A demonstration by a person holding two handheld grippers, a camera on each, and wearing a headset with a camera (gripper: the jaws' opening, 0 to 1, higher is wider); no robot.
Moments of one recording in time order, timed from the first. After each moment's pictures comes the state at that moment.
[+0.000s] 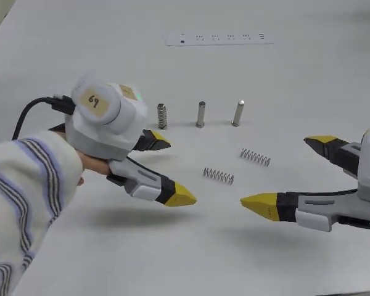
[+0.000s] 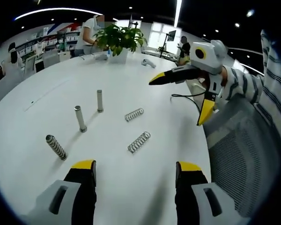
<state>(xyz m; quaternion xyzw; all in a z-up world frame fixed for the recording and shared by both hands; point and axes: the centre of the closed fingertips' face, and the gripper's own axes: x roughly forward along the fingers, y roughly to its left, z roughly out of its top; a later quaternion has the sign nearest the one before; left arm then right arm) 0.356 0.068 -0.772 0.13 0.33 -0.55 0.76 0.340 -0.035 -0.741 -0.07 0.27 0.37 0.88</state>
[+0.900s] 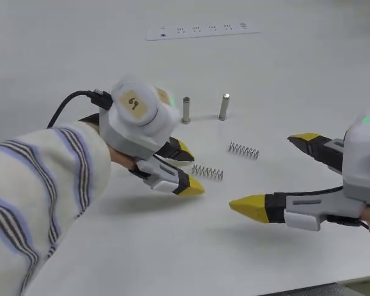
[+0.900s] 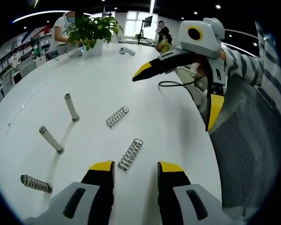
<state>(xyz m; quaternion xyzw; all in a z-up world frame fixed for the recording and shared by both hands) 0.353 0.024 -0.794 0.21 0.33 -0.61 0.69 0.336 -0.035 -0.750 -0.06 0.29 0.38 0.88</state>
